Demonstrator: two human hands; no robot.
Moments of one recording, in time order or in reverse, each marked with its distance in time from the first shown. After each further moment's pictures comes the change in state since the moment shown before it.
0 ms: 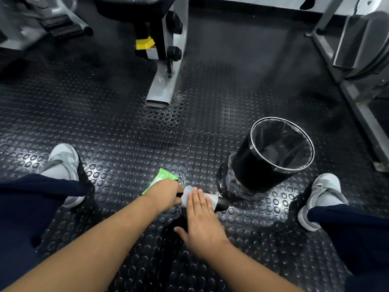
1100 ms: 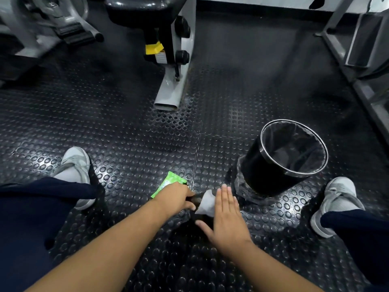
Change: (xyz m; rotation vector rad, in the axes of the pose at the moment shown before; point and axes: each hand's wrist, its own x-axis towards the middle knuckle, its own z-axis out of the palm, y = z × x) left_hand 0.004 -0.002 0.003 -0.041 -0.055 -0.020; right_hand 0.004 0.040 0.010 -0.002 0.058 0.152
